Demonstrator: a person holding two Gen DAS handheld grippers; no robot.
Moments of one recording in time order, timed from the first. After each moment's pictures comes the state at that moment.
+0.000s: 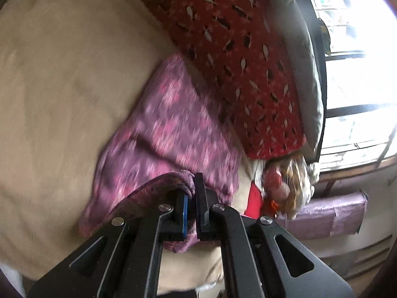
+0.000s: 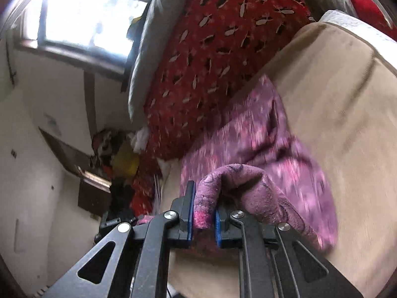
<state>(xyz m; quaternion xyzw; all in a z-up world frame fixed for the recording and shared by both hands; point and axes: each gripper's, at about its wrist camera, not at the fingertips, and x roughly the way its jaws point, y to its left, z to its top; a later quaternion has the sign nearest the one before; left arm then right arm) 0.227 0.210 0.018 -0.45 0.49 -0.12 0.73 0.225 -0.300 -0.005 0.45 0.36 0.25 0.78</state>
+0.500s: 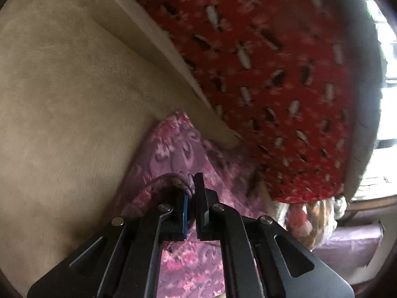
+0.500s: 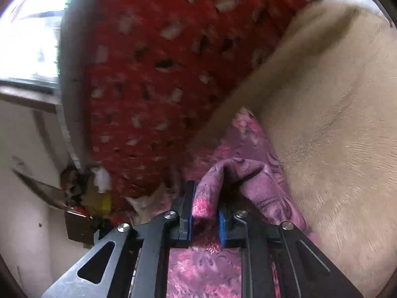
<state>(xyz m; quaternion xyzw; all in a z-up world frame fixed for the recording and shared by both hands) 0.407 0.211 -0.037 -0.44 0.54 -0.04 0.72 0.406 -0.292 -0.072 0.48 0.43 0.15 0.74</state>
